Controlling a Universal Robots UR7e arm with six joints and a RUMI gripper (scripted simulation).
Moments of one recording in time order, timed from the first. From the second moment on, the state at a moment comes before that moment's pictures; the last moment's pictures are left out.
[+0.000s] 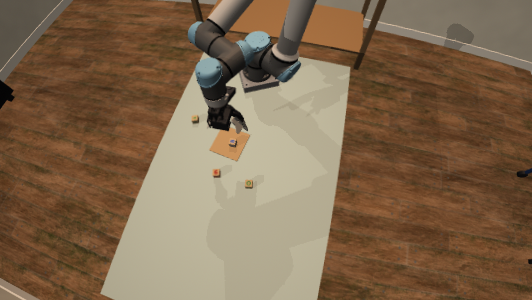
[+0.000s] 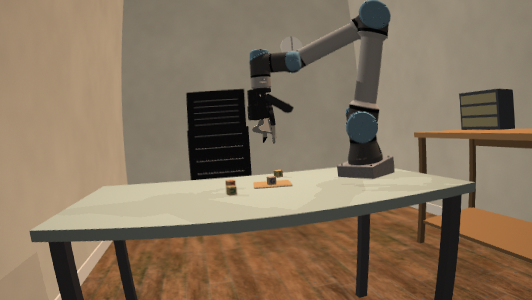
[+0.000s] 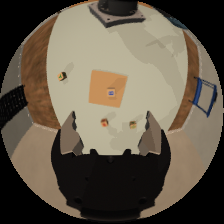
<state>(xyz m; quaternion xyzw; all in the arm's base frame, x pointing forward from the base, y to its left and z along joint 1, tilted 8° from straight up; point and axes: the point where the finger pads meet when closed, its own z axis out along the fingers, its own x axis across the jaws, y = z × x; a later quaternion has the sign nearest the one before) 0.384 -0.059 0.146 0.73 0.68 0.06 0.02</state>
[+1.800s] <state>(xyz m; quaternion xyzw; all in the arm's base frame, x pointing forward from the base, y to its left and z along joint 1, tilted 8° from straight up) 0.391 -0.055 0.096 0.73 0.68 0.06 0.02</state>
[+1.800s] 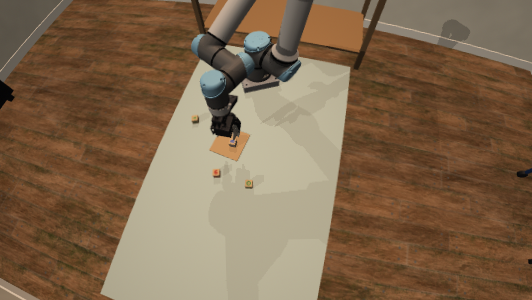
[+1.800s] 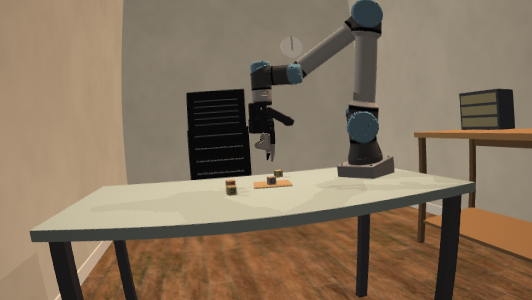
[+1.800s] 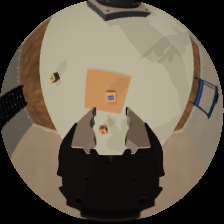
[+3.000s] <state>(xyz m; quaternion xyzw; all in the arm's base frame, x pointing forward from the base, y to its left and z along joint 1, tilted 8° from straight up) 0.394 -0.054 0.069 0.73 0.68 0.06 0.02</state>
